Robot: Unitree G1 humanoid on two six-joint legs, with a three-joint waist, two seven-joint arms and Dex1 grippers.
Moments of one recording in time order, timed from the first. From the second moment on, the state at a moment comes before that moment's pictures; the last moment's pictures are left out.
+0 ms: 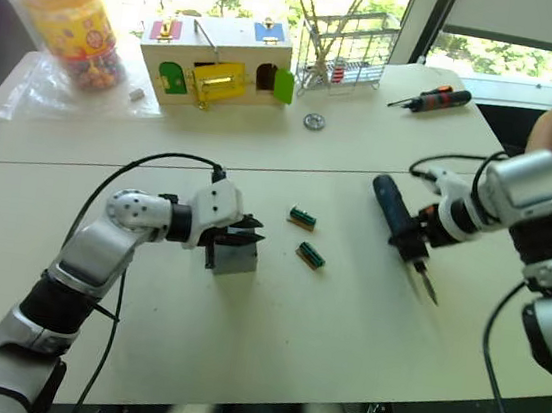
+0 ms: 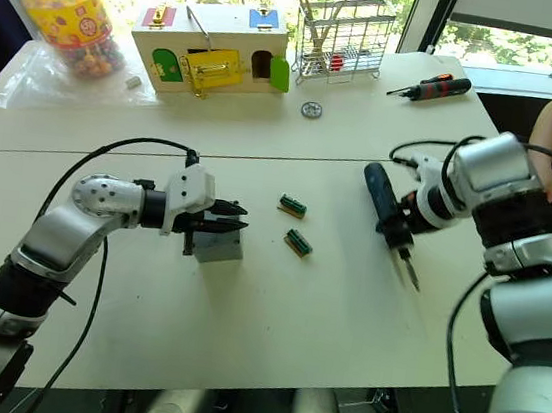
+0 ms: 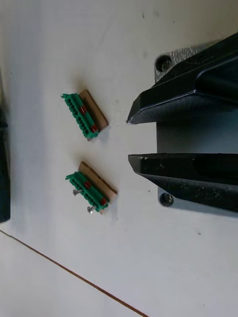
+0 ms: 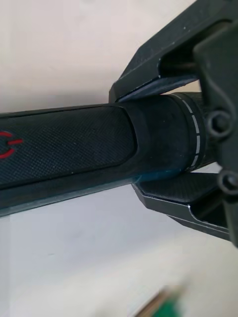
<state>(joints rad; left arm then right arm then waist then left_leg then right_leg) -0.47 0.65 -0.20 -0.16 -0.24 0.40 -1.02 -1.20 -0.77 0.35 0.59 0.43 1.51 0.70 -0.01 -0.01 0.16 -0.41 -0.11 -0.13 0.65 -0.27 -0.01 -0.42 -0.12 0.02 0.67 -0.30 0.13</state>
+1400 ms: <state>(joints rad) -0.32 0.83 -0.04 -0.30 -0.41 0.64 -0.99 -0.51 0.02 0.12 -0.12 0.42 0.36 0.53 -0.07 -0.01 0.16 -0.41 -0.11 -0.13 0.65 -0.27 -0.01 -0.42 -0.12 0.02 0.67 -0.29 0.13</state>
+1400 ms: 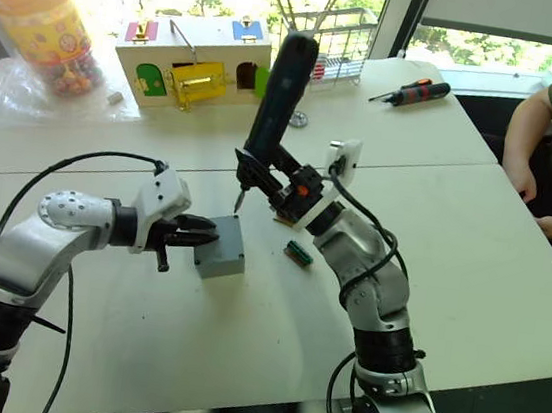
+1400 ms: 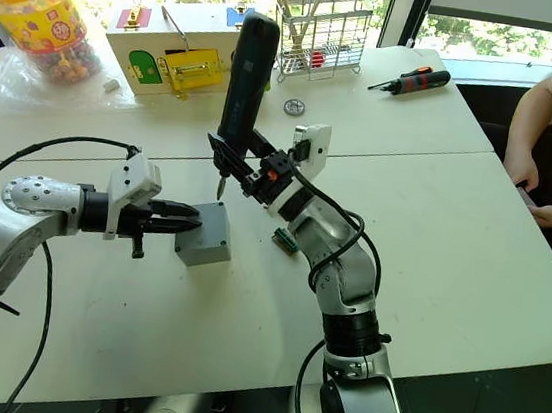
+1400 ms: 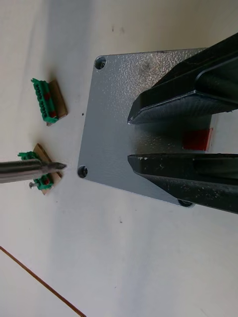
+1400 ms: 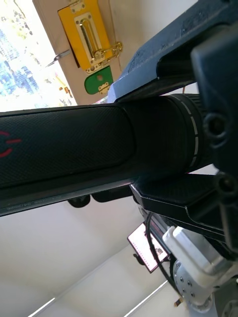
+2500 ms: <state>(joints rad) -0.29 0.82 -0.05 -0.28 -0.40 0.63 -0.99 -0.51 -0.05 0.29 -0.04 0.21 0.24 0.59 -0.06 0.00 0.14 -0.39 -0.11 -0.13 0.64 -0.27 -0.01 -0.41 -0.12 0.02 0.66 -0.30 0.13</state>
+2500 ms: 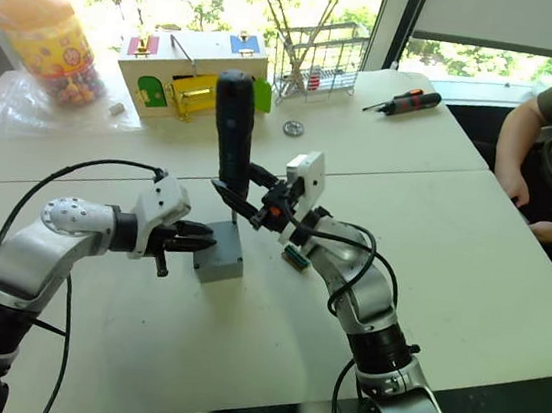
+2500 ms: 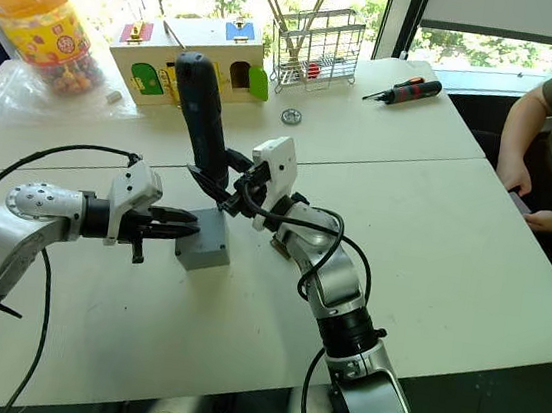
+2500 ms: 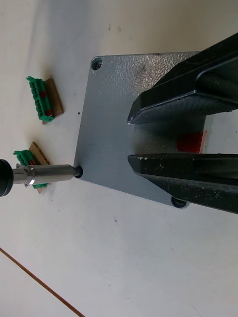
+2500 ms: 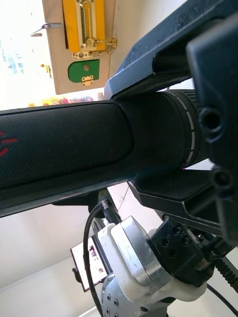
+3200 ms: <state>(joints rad) -0.27 0.82 -0.06 -0.28 -0.38 0.60 -0.98 -0.54 -0.05 0.29 -0.01 0.17 0.28 0.57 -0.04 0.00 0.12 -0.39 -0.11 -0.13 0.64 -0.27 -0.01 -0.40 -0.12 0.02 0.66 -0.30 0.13</state>
